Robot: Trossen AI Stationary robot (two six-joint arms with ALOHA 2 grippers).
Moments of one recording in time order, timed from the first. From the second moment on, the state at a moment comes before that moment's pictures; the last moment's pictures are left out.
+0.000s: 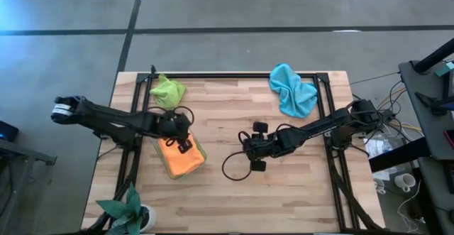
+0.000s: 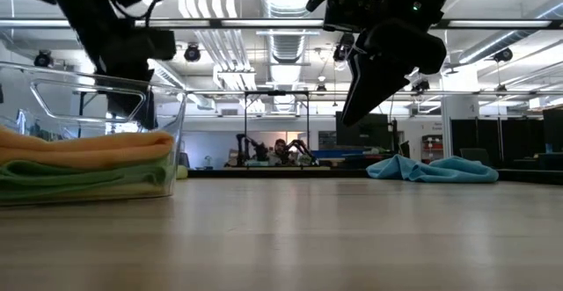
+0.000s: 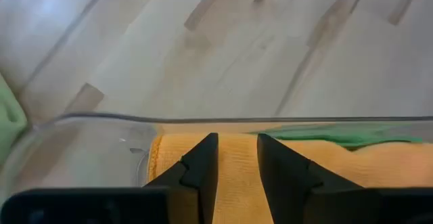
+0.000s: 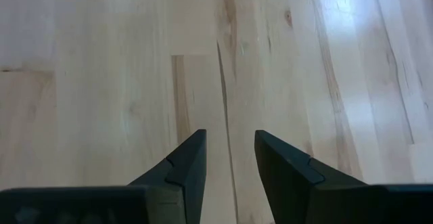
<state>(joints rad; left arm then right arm) -0.09 1.13 0.69 -0.63 -0.32 -0.59 0.25 1.70 1.12 -0.54 0.38 0.18</state>
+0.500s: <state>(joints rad) -0.02 1.35 0.67 -0.62 -0.39 -0.56 0.25 1.70 1.12 -0.54 0.38 0.18</state>
